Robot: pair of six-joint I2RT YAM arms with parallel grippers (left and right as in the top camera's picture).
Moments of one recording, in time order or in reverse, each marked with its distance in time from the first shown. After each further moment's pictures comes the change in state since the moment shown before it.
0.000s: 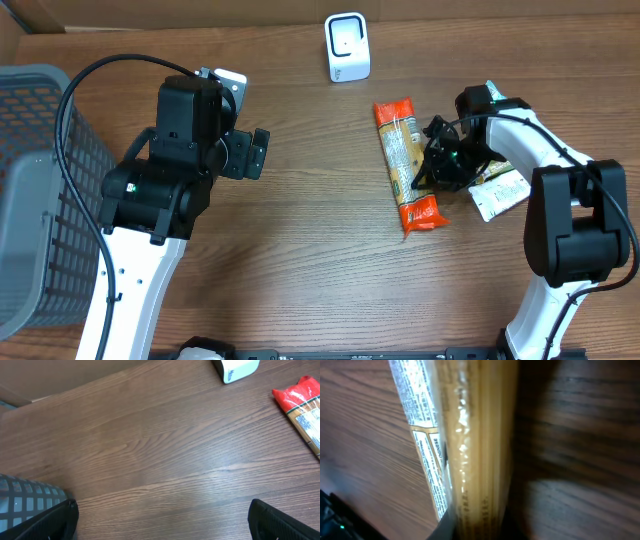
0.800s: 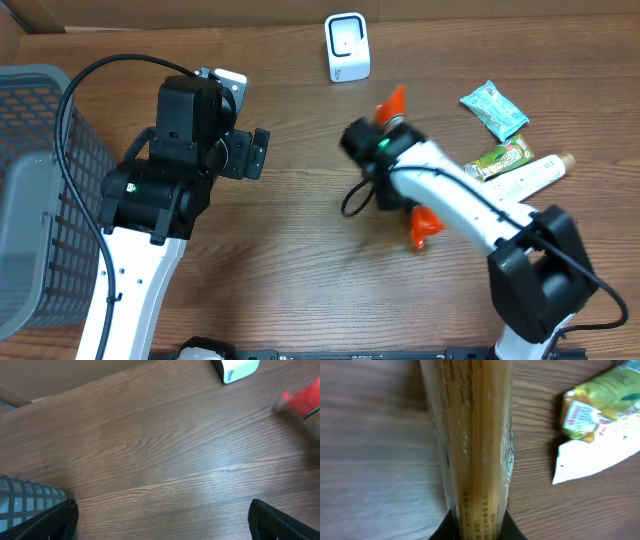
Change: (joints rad) left arm 0.000 0.000 0.000 0.000 0.000 0.000; right arm 0.545 -0.155 0.047 -0.202 0.921 0.540
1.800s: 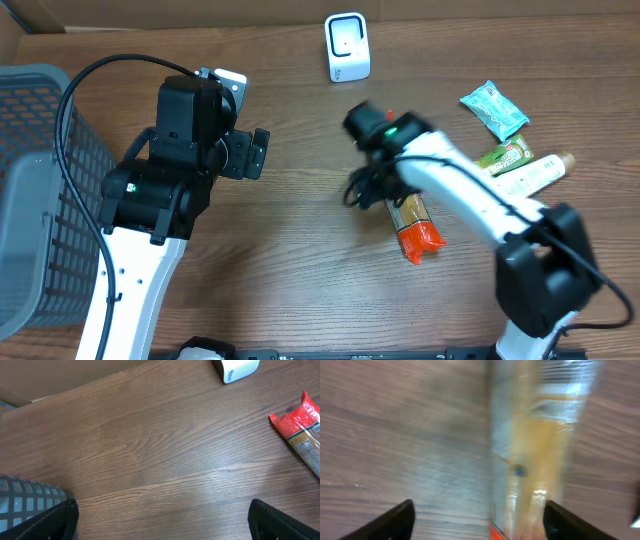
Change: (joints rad) left arm 0.000 0.000 0.000 0.000 0.000 0.000; right arm -0.103 -0.011 0.069 0.082 -0.404 -0.230
